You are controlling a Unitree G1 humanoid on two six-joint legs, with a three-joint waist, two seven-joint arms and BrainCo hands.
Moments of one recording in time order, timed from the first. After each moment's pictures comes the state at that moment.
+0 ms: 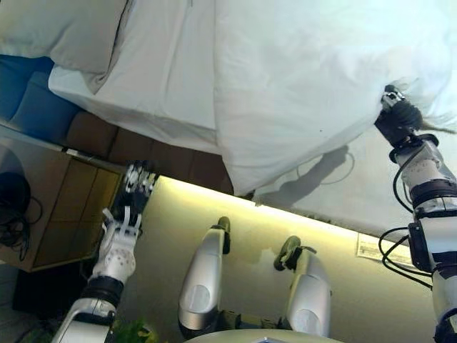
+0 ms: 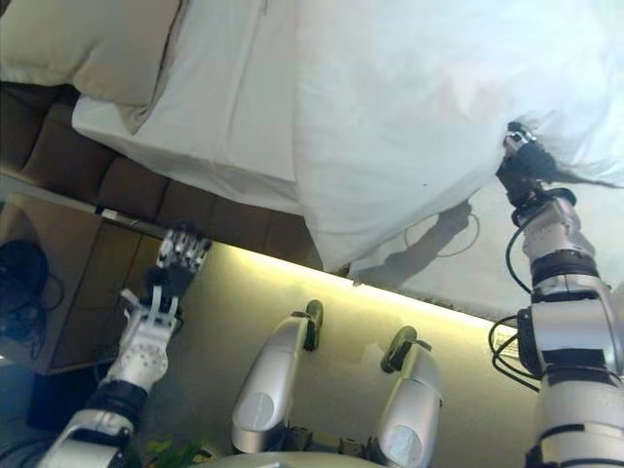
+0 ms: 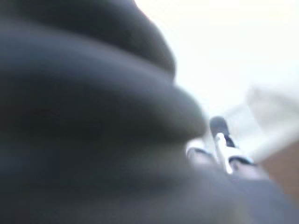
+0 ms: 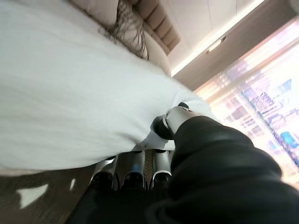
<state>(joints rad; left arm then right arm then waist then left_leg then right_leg) -0.26 0.49 -0.18 0.49 -1.14 -0.28 -0.37 -0.96 -0.71 0.13 1.16 1.19 0.03 0.38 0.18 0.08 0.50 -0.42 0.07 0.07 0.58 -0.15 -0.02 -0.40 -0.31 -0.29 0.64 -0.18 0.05</state>
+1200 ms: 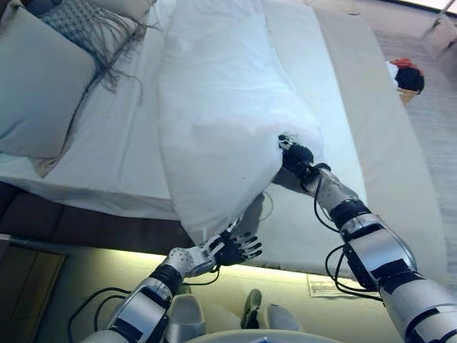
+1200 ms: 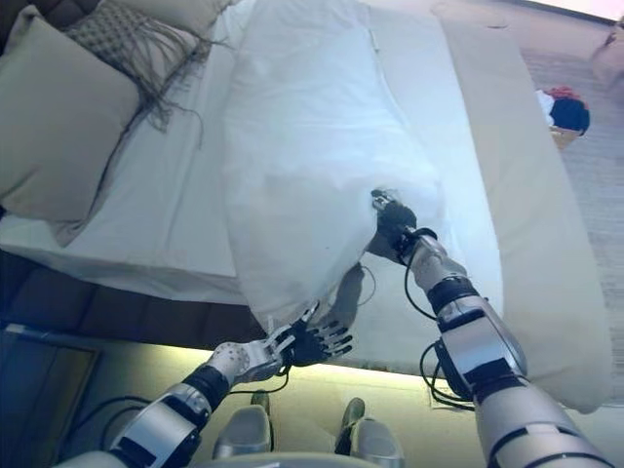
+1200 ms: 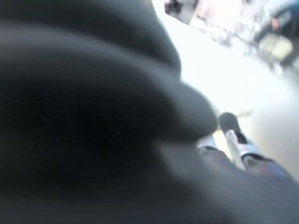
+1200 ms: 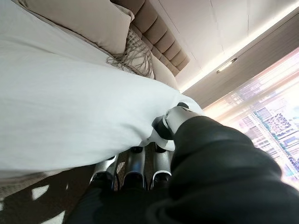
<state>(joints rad) -0.42 0.11 -0.45 0.96 -1.58 0.60 -0.17 -0.86 -0.33 0.33 1.06 1.17 0.09 0.23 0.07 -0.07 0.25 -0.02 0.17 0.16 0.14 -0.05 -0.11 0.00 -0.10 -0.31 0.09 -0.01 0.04</state>
